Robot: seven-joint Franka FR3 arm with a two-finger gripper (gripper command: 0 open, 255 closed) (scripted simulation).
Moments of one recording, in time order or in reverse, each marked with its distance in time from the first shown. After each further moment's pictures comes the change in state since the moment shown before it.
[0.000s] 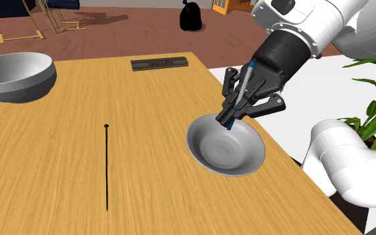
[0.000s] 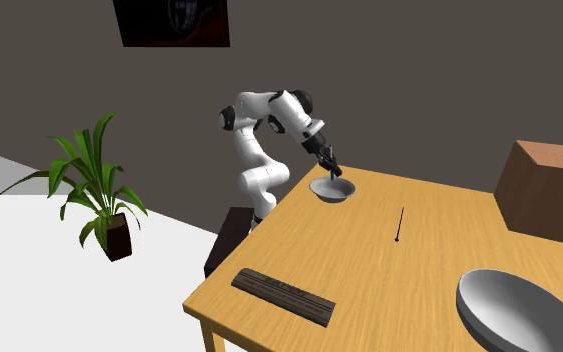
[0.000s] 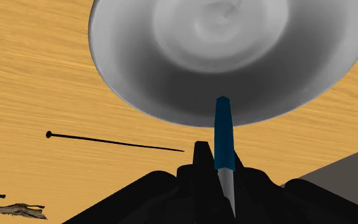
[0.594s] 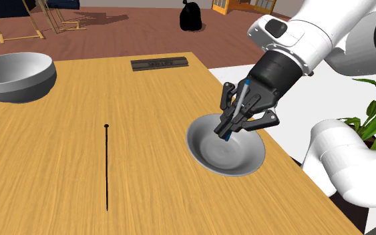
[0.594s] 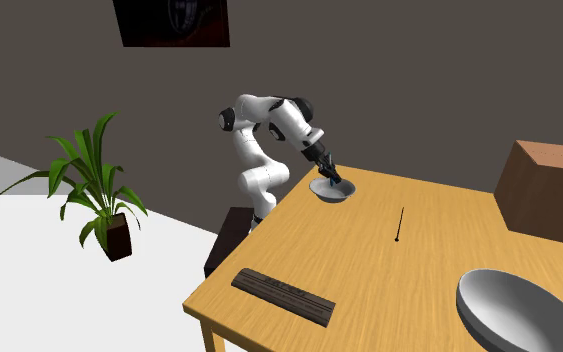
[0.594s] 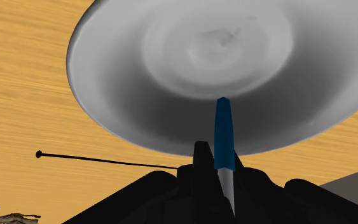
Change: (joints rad) arm 0.009 -0.028 0.013 -0.087 0.024 0.058 -0.023
